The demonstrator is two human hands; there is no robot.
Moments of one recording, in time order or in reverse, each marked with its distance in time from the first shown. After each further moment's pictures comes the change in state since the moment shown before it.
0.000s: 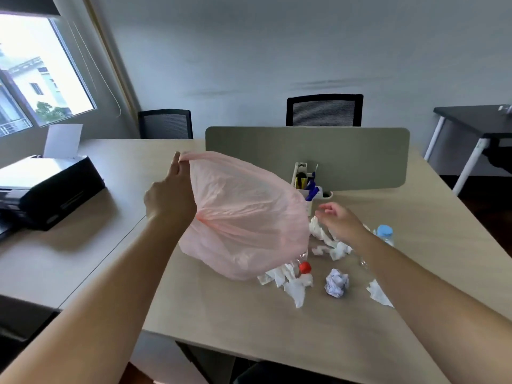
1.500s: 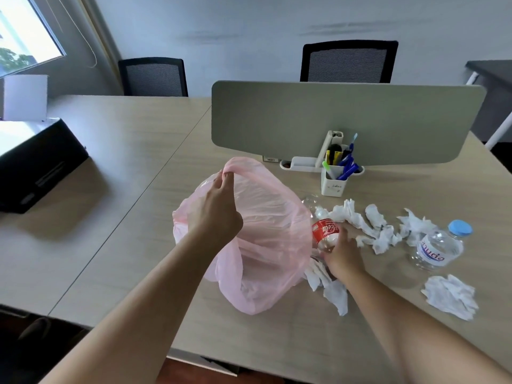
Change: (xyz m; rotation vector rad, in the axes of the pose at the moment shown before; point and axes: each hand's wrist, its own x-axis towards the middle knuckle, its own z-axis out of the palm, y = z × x) left_hand 0.032 -0.007 0.104 -0.298 -0.275 0.161; right_hand 0.045 0.083 0.157 -0.420 0.061 0.367
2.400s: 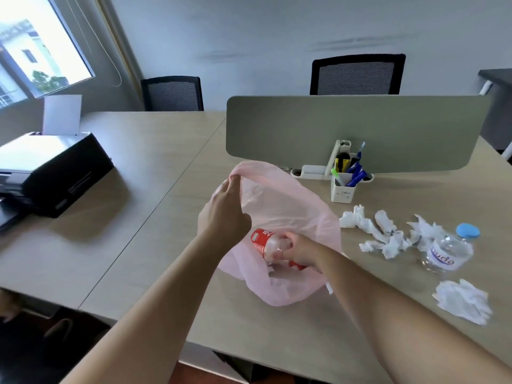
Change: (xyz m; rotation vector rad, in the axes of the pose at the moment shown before) left_hand -0.016 0.003 -0.011 -0.149 0.046 -0.031; right_hand -0.055 -0.089 -0.020 0.267 -0.655 -0.265
